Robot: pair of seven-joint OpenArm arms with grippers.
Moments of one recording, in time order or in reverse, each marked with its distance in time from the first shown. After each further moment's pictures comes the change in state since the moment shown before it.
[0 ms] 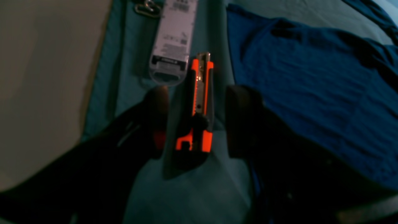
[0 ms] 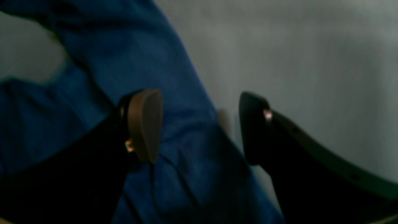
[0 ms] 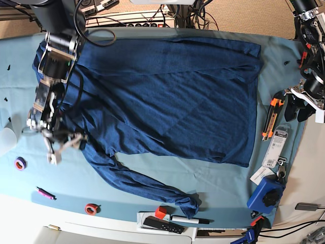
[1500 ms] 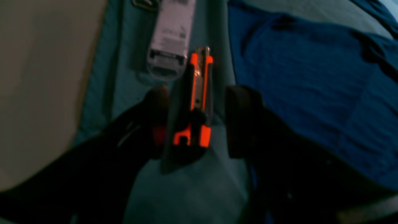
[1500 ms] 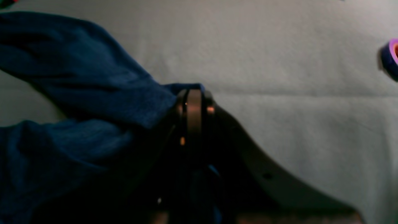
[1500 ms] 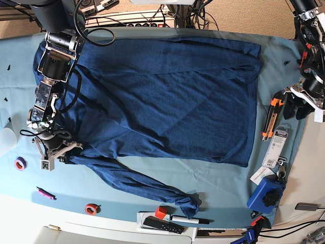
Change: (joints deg) left arm 0.0 0.0 0.0 0.0 -2.6 0.0 3.4; right arm 2.4 -0.1 0.0 0.0 -9.3 -3.6 17.3
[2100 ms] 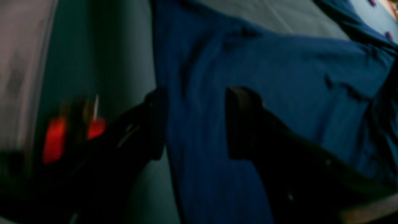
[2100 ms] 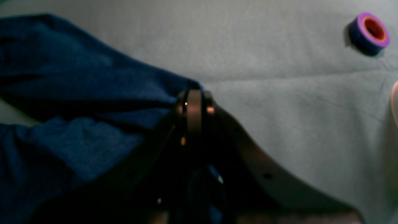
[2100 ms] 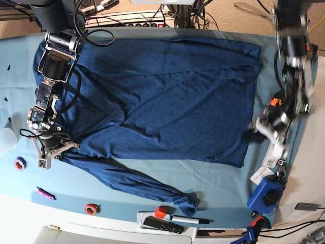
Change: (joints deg) left arm -28.0 -0.1 27.1 -34.5 -0.2 2.7 -4.3; right arm 0.0 0.0 -0.1 0.0 -2.3 -5.6 -2.4
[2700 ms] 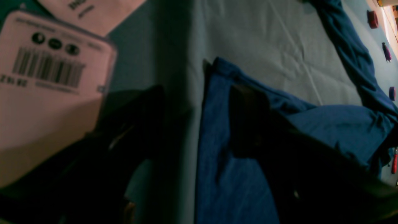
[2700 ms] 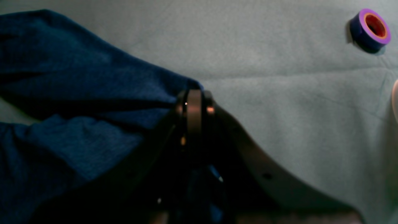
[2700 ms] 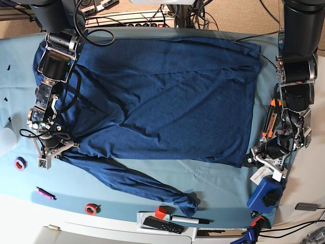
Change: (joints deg) left arm -21.7 0.3 4.1 -35.6 1.9 0.2 -6.2; right arm 0.0 0.0 0.0 0.0 -0.1 0.0 -0.2
